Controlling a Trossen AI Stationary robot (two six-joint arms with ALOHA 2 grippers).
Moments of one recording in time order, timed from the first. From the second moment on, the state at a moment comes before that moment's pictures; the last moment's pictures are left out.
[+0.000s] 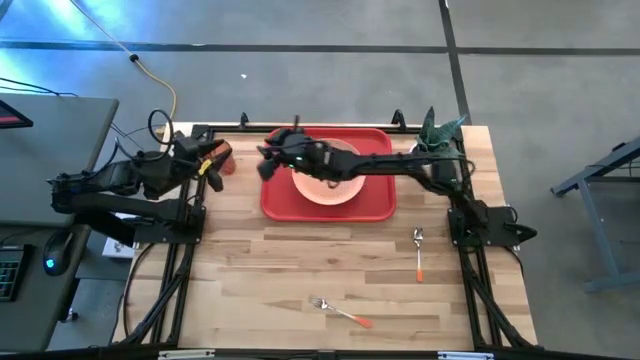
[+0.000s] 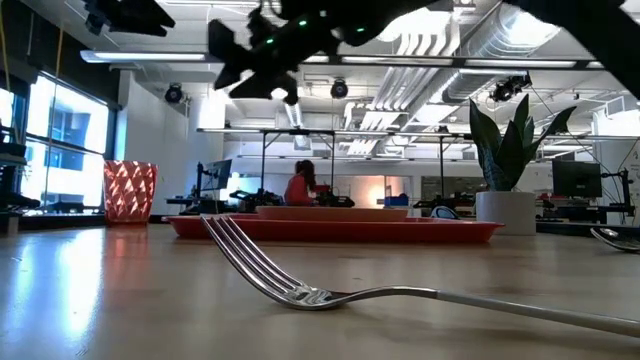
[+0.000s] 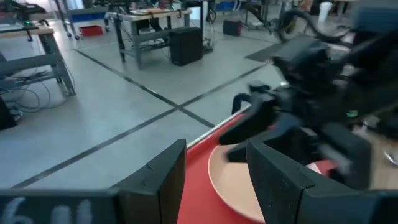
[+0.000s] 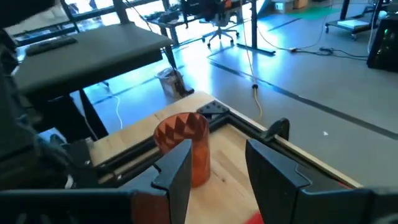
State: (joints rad) left arm -0.01 0.48 0.76 -0.55 -0.76 -0.18; right arm -0.15 2.23 1.93 0.06 0.37 0.27
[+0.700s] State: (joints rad) left arm -0.01 0.50 0.68 -0.62 -0.94 -0.23; right arm -0.18 2.51 2.19 0.03 0.39 0.30
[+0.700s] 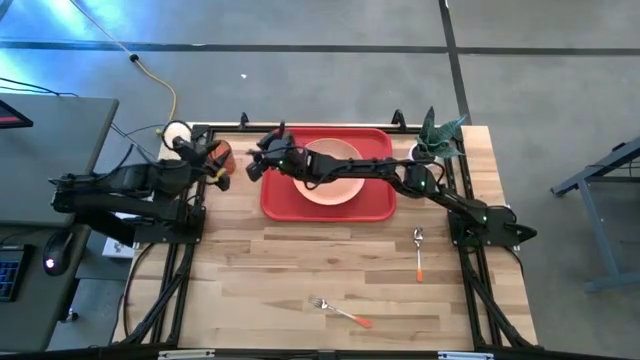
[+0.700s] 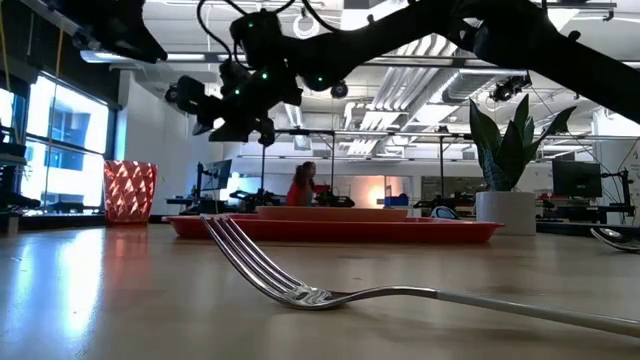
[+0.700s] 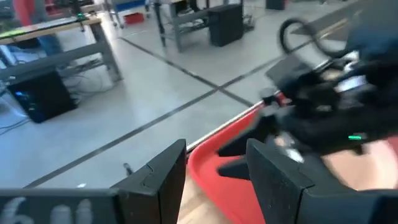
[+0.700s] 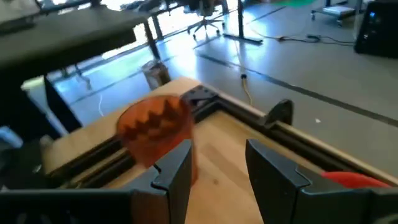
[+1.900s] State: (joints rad) left arm 0.04 0.72 0.67 -0.56 -0.73 -0.25; right arm 0.23 1.66 1.17 -0.90 1.08 1.21
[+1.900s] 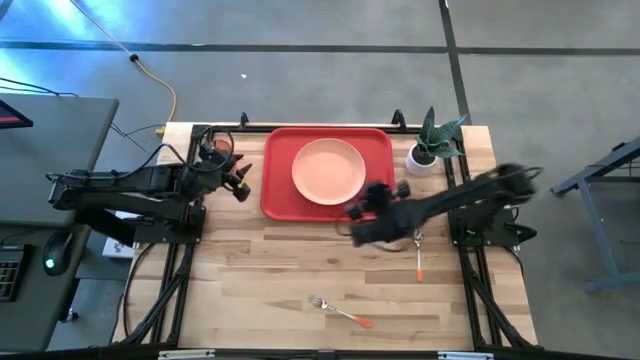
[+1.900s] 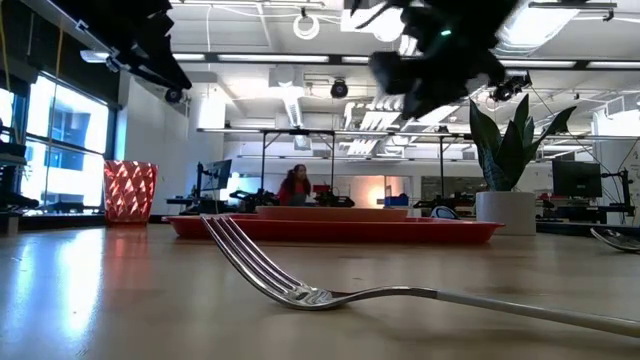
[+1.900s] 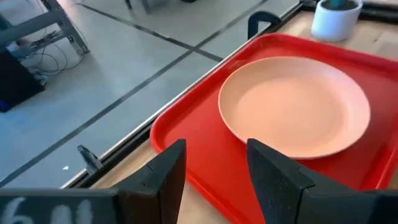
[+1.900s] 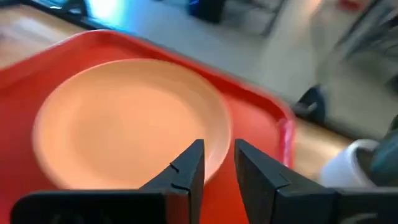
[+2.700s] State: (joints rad) left arm 0.68 0.98 0.71 -0.63 -0.14 -0.32; right arm 0.15 1.14 0.44 0.42 0.49 0.62
